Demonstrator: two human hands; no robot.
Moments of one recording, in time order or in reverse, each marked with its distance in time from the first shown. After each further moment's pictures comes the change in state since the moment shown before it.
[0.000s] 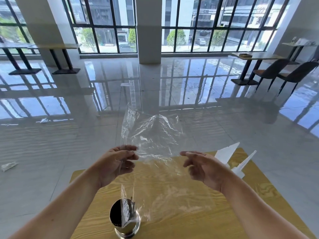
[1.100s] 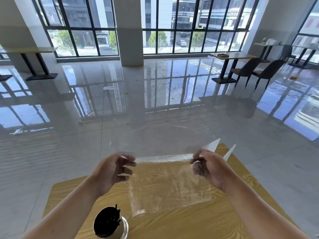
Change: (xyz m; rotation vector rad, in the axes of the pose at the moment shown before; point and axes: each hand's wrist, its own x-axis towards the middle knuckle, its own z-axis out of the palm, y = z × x) left_hand 0.034 -0.026 0.034 0.080 0.010 -0.051; right_hand -0.020 0.001 -0.065 0.143 0.262 -0.152
